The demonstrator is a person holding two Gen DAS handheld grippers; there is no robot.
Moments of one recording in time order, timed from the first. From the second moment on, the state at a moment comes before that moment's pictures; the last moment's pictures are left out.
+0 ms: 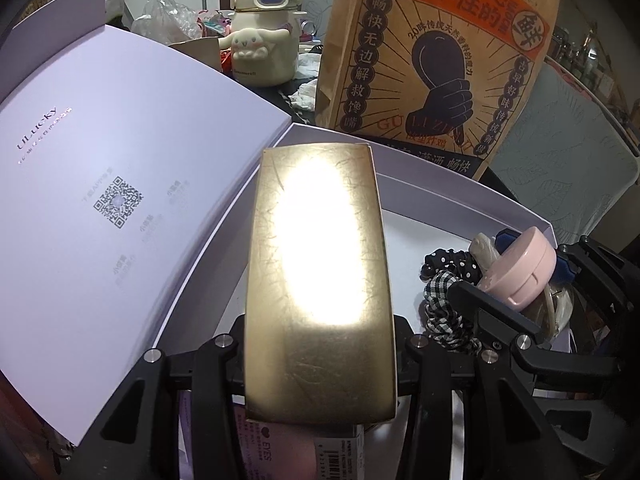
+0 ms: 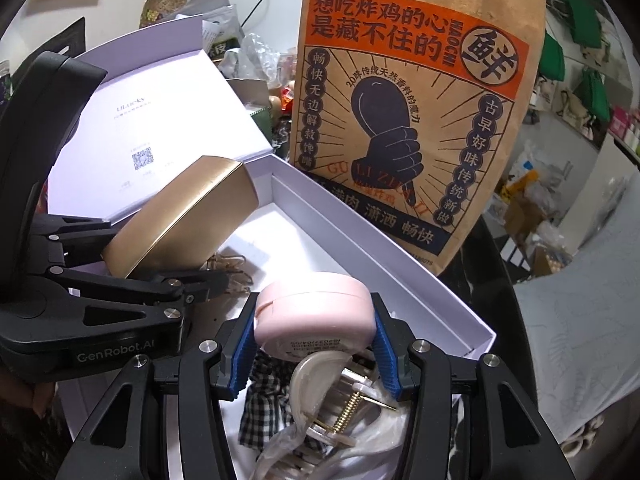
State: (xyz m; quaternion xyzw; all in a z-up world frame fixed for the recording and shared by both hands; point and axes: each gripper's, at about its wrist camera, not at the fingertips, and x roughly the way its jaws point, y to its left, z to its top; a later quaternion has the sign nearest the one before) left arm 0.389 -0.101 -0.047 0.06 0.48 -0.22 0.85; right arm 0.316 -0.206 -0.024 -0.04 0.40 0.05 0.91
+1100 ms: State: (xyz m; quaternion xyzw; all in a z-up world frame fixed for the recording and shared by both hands) left arm 0.346 -0.073 -0.031 0.04 0.45 -0.16 0.87; right arm 0.279 -0.210 -0.009 -0.04 0.39 0.05 0.92
